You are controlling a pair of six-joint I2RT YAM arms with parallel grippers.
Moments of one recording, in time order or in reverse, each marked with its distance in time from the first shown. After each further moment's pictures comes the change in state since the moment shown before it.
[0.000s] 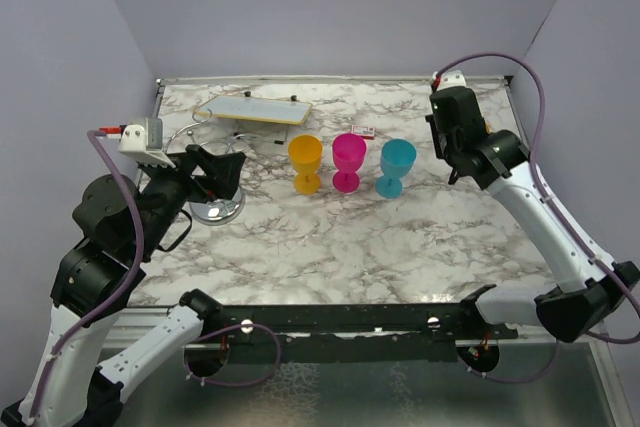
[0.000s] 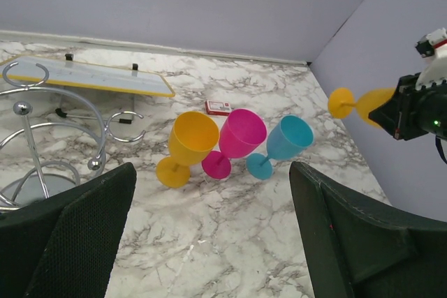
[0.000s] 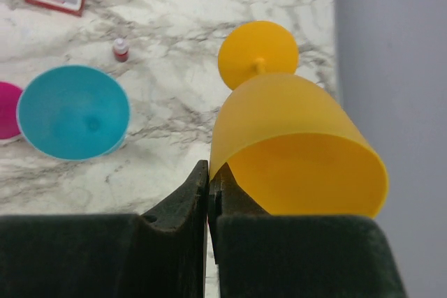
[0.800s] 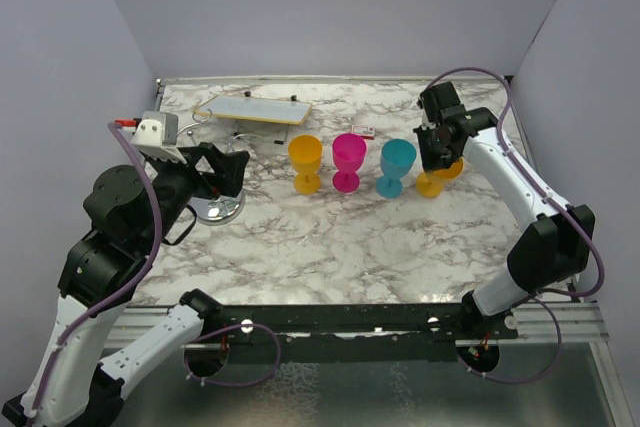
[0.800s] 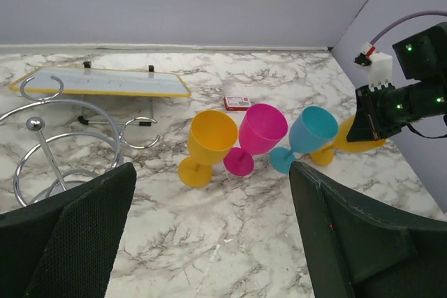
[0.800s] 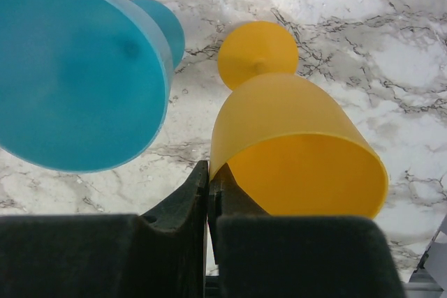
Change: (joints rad) left arm 0.000 0.026 -0.003 0.012 0.002 0.102; right arm -0.211 0.307 0.028 -0.160 -0.490 0.110
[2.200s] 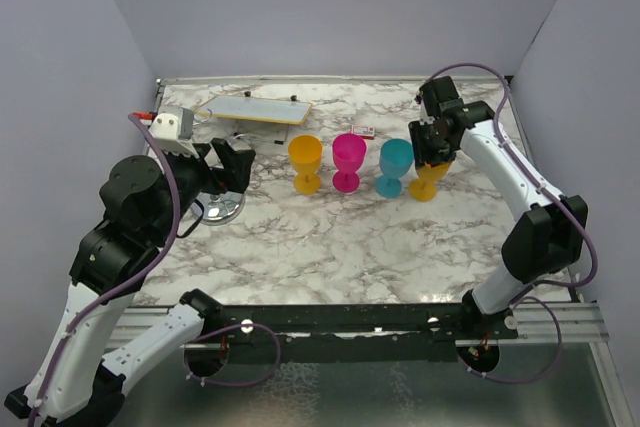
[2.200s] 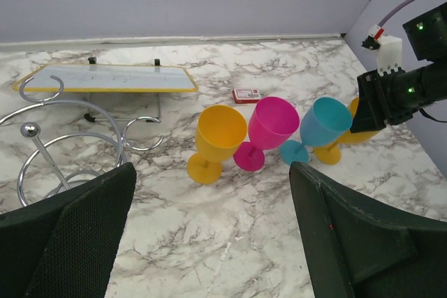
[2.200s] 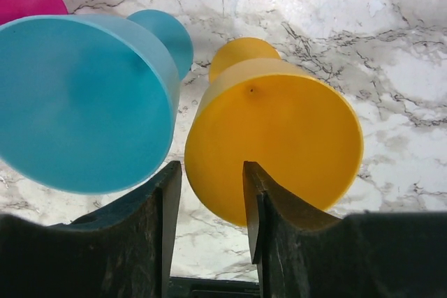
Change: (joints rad) left arm 0.000 0.041 -0.022 0.021 0.001 0.044; right arm -0.019 0.074 0.055 -0.006 -0.048 -0.005
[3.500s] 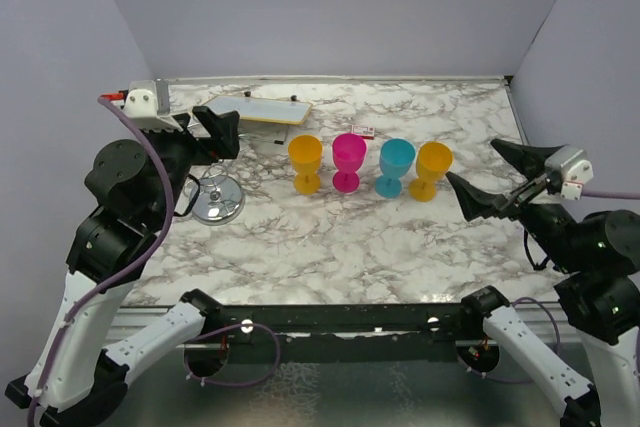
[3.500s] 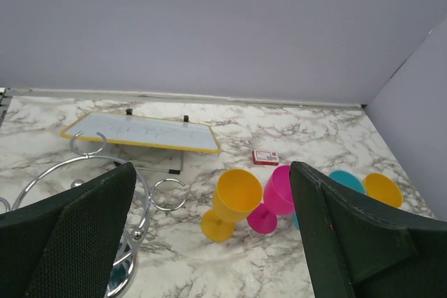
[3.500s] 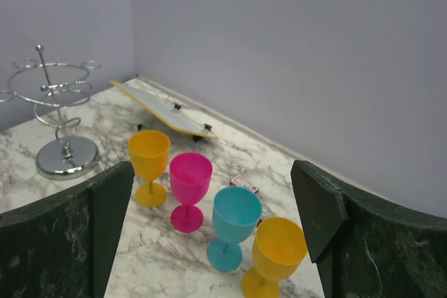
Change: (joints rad) left arm 0.000 0.089 0.120 0.109 -0.166 0.011; right arm 0.100 -1.114 -0.374 0.574 -0.317 -0.252
